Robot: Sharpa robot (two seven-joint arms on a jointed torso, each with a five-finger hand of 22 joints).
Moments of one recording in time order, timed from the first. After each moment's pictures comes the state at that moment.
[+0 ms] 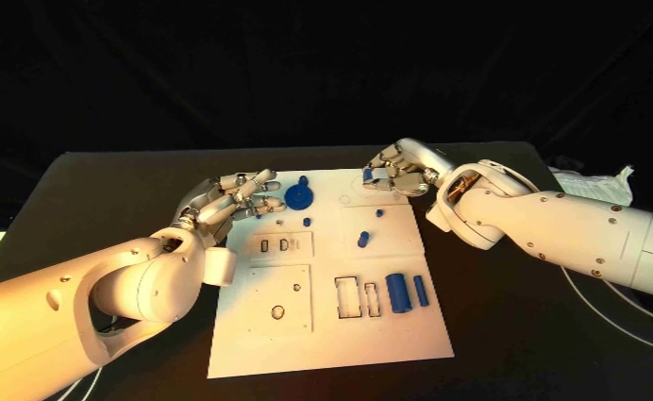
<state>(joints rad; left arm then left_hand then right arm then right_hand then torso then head) 1.13 -0.90 0.01 1.71 0.07 -0.39 0.41 1.45 0.04 0.02 0.19 0.12 0.91 0.23 0.14 0.07 1.01 0.17 0.15 0.08 1.15 0.10 0.28 0.34 0.17 0.99 0.21 0.33 0.15 1.22 -0.87 -0.01 1.46 -1.17 -0.45 0.08 1.40 0.04 0.15 0.10 0.13 1.09 0.12 0.16 0.11 1.32 0.04 1.16 1.22 1.47 -0.06 1.48 1.31 0.09 1.36 0.06 1.43 1.23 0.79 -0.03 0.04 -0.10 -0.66</state>
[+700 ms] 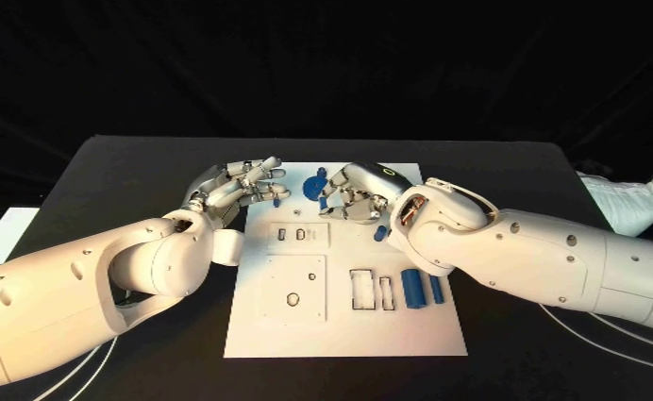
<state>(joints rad) 1.13 -0.91 0.01 1.66 0.10 -0.37 0.41 1.45 0.04 0.02 0.18 0.12 0.91 0.23 0.13 0.07 1.01 0.17 0.15 0.08 1.14 0.10 0.28 0.34 0.17 0.99 0.21 0.33 0.15 1.17 -0.68 -0.02 1.56 -1.47 -0.41 -0.14 1.39 0.03 0.16 0.10 0.13 1.08 0.11 0.16 0.11 1.33 0.03 1.14 1.20 1.46 -0.06 1.47 1.31 0.09 1.36 0.05 1.43 1.22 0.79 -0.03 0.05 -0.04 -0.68</state>
